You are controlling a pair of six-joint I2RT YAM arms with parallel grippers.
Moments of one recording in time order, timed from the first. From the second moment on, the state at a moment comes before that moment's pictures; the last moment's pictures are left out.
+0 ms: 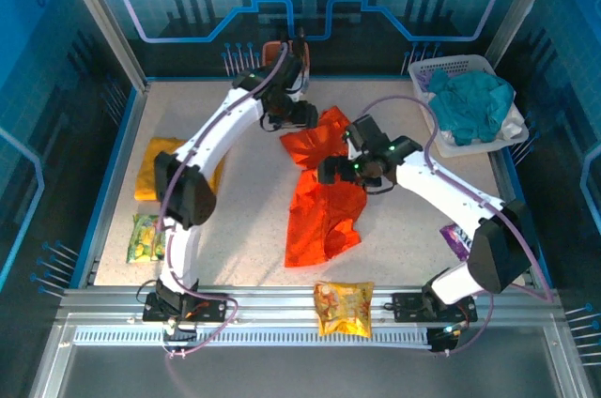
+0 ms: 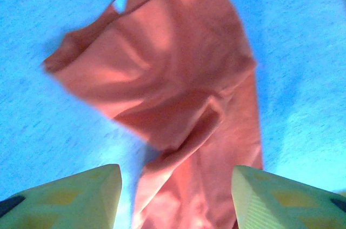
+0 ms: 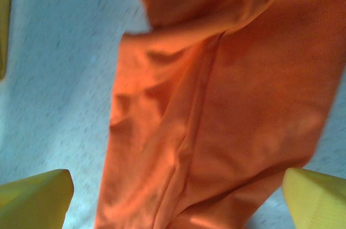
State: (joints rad) left arm -0.47 2.03 2.07 -1.12 0.15 -0.42; right arm 0.55 1.50 1.21 -0.78 -0.12 0.54
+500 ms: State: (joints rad) left arm -0.44 1.54 1.20 -0.89 0.10 -0.54; right arm 0.49 2.07 1.71 -0.72 -0.08 0.41
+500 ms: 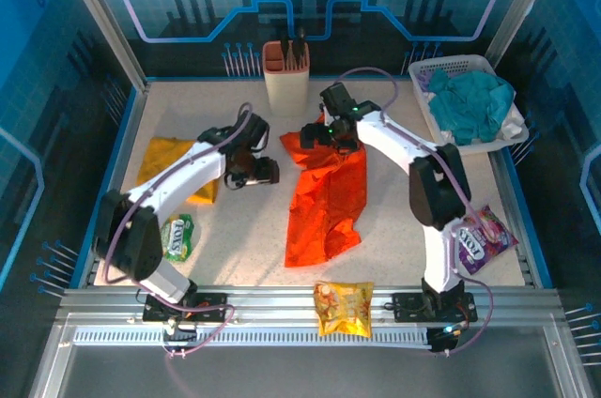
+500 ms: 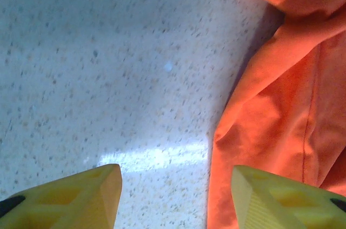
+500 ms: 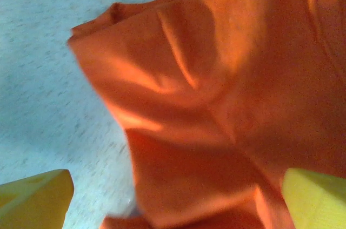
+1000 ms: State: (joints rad) left arm -0.43 1.37 0.93 -0.81 0.15 -0.64; right arm 0.48 2.39 2.01 -0.89 0.12 0.38
